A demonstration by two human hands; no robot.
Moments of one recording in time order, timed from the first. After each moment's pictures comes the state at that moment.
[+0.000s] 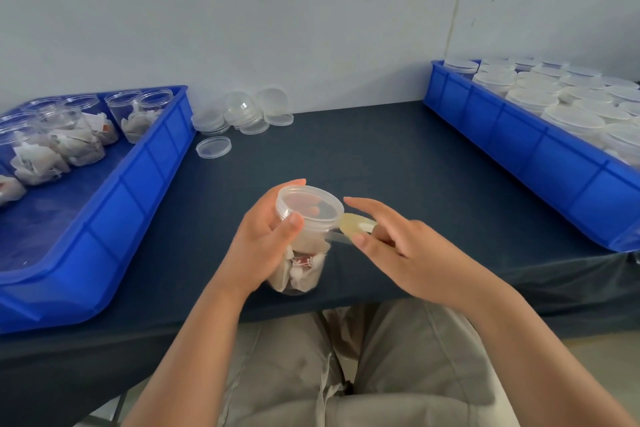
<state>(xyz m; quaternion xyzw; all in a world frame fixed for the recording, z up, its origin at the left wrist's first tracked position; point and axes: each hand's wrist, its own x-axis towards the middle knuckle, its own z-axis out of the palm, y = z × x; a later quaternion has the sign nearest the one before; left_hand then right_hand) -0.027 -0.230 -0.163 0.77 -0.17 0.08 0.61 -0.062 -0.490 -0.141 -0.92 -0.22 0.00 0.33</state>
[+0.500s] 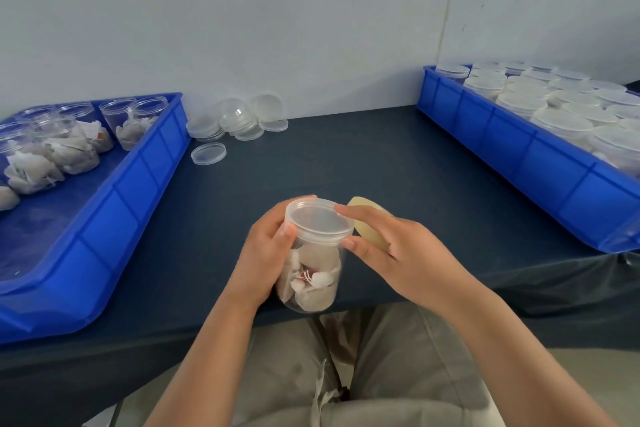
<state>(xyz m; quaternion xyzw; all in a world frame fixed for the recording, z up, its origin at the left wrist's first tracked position) -0.027 -0.248 -0.176 0.75 -0.17 0.08 0.63 -0.067 -0.482 -0.137 -0.92 -0.20 -0.09 0.33</state>
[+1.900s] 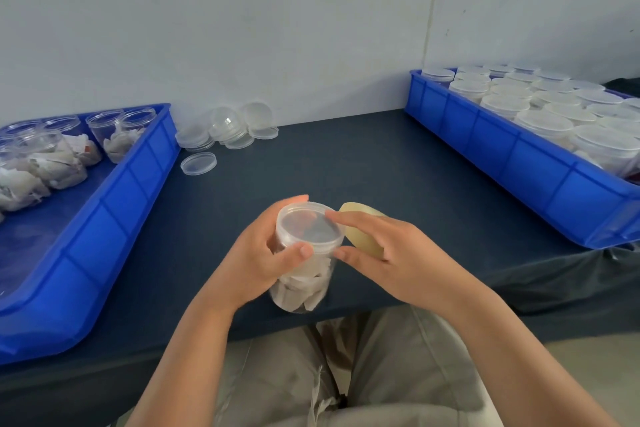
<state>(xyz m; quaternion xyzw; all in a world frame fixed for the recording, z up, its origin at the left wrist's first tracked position) -0.031 -0.236 -0.146 0.81 -0.23 0.00 0.55 -0.061 -0.493 -0.137 -0.91 -0.22 -0.07 0.35</state>
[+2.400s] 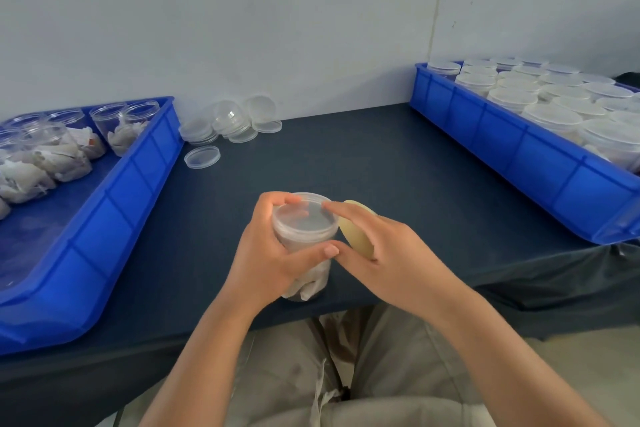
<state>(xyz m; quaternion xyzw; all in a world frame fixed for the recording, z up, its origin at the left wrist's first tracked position) -0.046 -0.253 -0.151 0.83 -0.15 0.12 0.53 -0.067 -0.472 -0.144 -0.90 -0.20 -0.09 0.37</state>
